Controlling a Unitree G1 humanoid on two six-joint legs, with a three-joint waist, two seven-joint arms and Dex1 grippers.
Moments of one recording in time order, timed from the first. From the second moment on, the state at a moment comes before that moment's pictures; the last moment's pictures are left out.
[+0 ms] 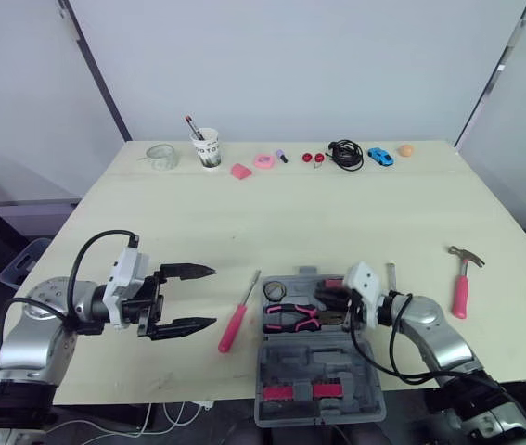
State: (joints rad) left arm -0.14 0.84 0.17 0.03 -0.63 0.09 -1.43; right arm -0.30 -0.34 0.17 0.03 0.23 0.15 0.85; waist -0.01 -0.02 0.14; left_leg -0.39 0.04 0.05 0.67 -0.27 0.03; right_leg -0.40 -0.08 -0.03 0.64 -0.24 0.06
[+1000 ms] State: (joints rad) left arm 0.38 0.61 0.48 0.03 -0.57 0.00 -1.10; right arm 0.46 -0.46 -0.49 -0.06 0.48 -0.03 0.84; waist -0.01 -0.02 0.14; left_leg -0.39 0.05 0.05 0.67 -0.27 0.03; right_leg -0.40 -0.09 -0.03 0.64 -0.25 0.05
